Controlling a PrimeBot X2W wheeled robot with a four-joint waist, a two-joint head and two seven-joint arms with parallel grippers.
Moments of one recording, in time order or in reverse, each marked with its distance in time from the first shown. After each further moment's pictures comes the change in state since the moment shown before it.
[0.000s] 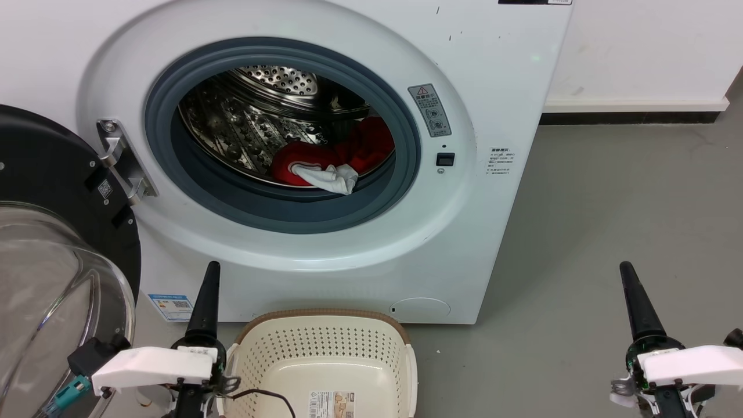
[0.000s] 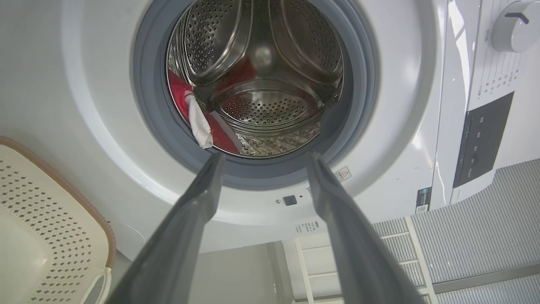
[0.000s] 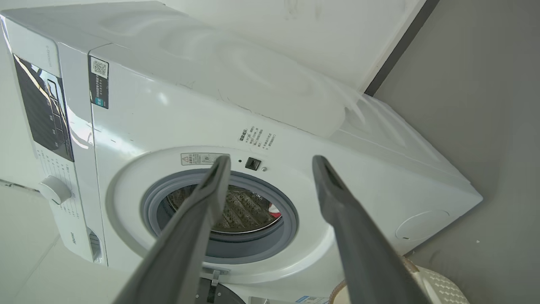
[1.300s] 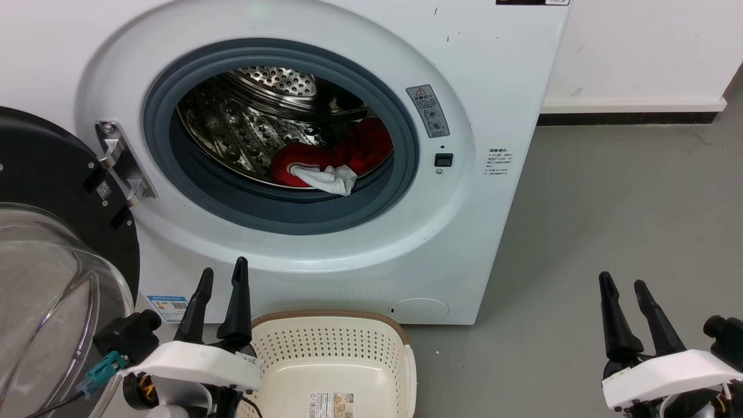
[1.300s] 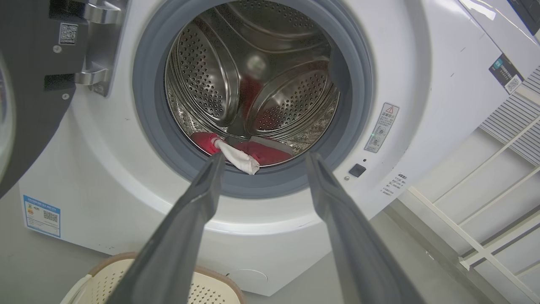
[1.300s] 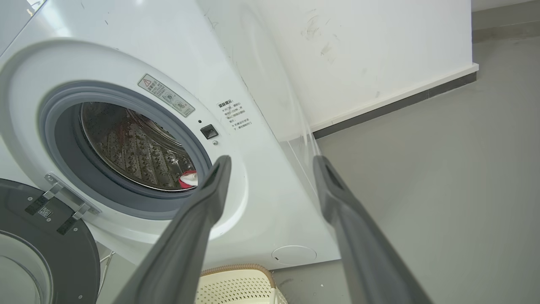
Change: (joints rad) left arm 0.000 0.003 -0.052 -0.026 0.700 0.000 -0.128; right arm 0.061 0.000 0.021 -0.118 -0.710 0.000 -0.033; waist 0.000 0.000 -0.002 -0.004
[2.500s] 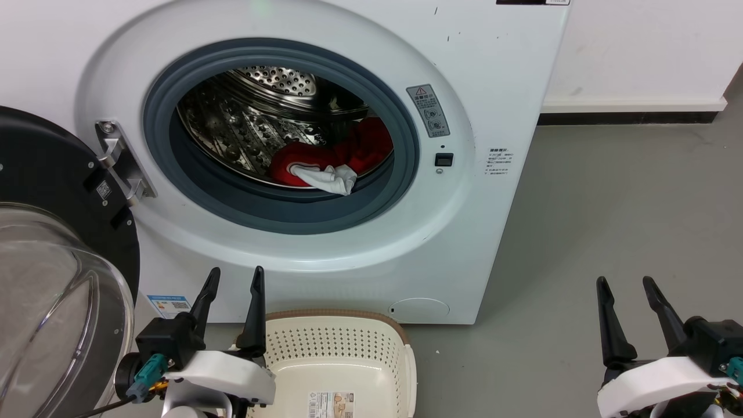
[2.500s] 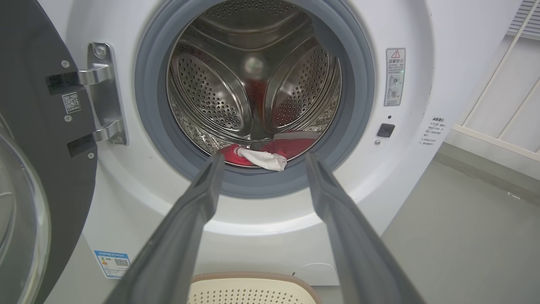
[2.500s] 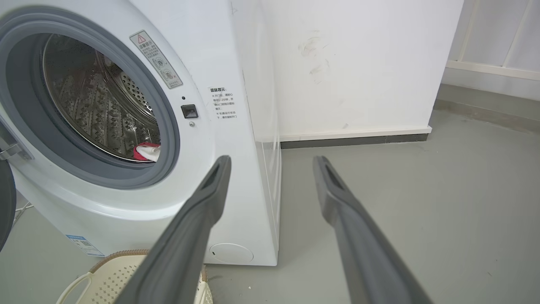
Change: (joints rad) left arm 0.000 0.012 -0.032 0.038 0.365 0.016 -0.087; right arm 0.026 0.000 -0.004 -0.049 -0.352 0.000 -0.025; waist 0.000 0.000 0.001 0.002
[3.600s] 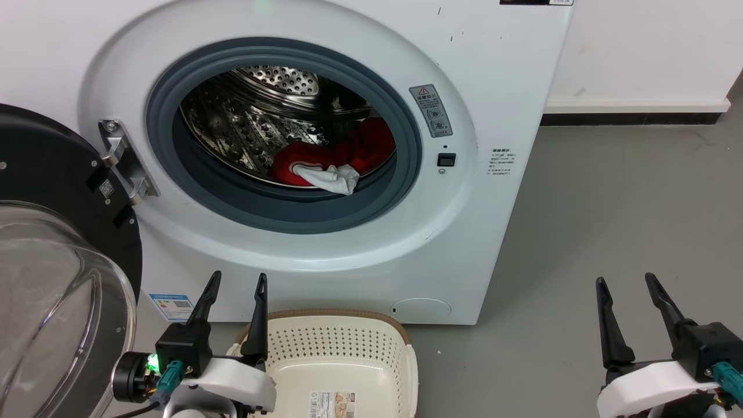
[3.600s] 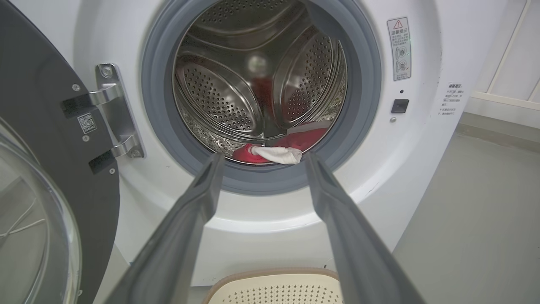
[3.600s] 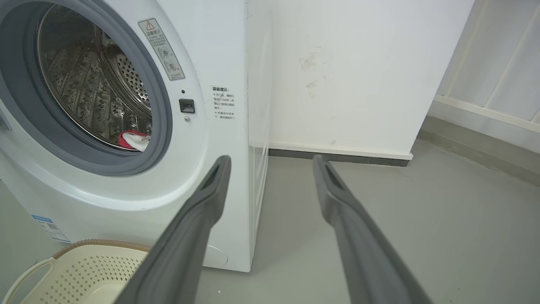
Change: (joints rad) left arm -0.001 -0.002 0.006 0.038 0.168 0.025 -0.048; right arm 0.005 0.000 -0.005 -0.006 -0.154 0.000 -0.046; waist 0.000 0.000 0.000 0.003
